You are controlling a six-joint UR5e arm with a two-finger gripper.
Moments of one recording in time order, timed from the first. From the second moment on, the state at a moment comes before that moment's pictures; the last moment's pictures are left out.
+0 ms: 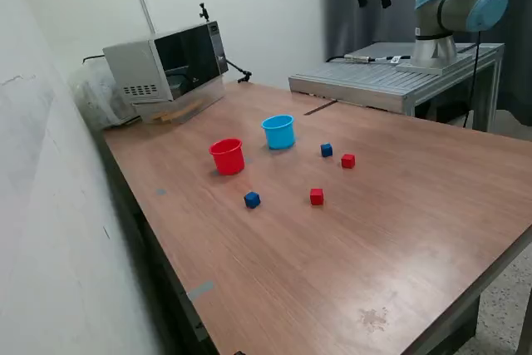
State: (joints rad) arm -0.13 -1.70 1.84 -1.47 -1.60 3.20
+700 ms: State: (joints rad) arm -0.05 -1.38 1.78 -1.92 -1.57 3.37
